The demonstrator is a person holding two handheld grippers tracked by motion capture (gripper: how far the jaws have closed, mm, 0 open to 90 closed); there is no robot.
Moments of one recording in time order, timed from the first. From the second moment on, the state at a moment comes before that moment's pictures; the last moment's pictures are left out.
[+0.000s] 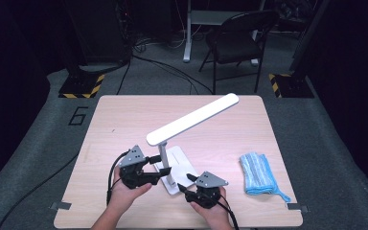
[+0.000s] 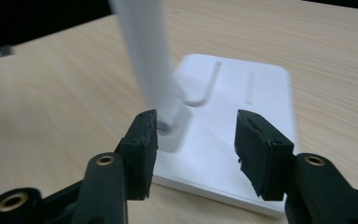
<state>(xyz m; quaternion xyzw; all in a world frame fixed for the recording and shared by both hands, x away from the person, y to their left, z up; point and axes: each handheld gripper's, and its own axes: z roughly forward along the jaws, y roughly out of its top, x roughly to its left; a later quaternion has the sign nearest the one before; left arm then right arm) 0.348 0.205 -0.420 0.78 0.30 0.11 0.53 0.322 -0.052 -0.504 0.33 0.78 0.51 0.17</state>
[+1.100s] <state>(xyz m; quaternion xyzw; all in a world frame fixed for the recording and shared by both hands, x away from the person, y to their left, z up) 0.347 0.195 -0.419 0.80 0.24 0.09 0.55 0.335 -0.088 -0.499 0.39 0.78 0.44 0.20</state>
